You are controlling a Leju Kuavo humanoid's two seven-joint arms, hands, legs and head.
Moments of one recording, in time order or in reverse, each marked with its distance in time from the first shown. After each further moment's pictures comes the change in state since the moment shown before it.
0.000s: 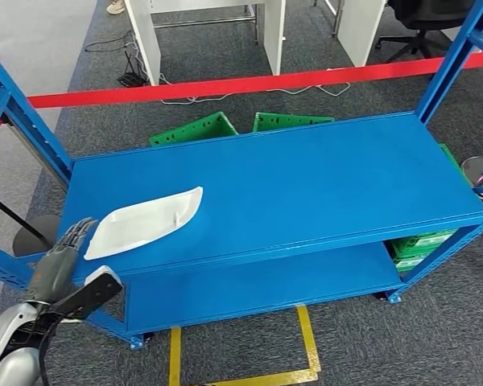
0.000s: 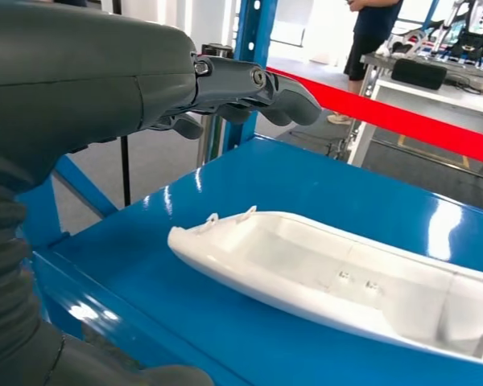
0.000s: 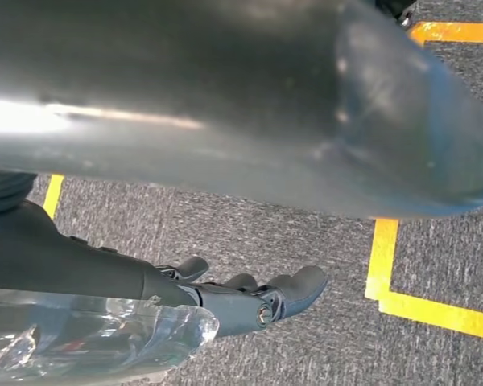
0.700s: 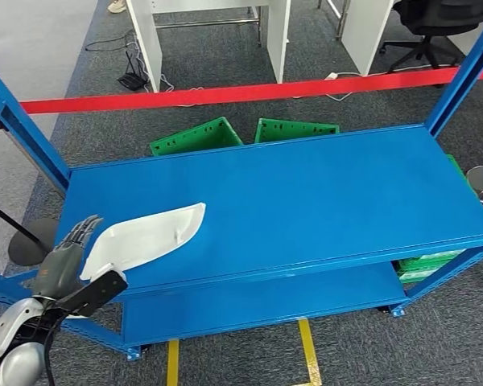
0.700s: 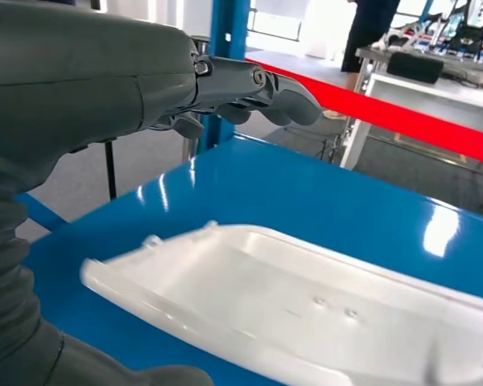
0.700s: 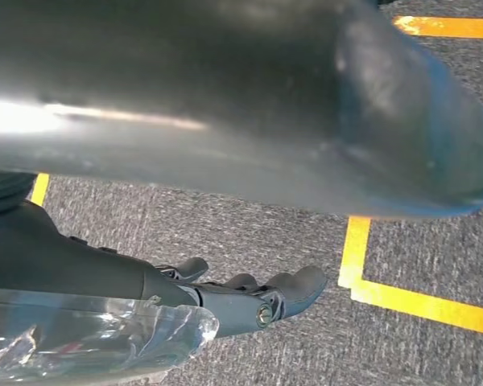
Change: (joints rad) left arm -0.015 0.004 -0.019 0.011 0.000 -0.012 0.002; right arm -0.011 0.001 0.017 0.003 -0.008 -0.002 0.001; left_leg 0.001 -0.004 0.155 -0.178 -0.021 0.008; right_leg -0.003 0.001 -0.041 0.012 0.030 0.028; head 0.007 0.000
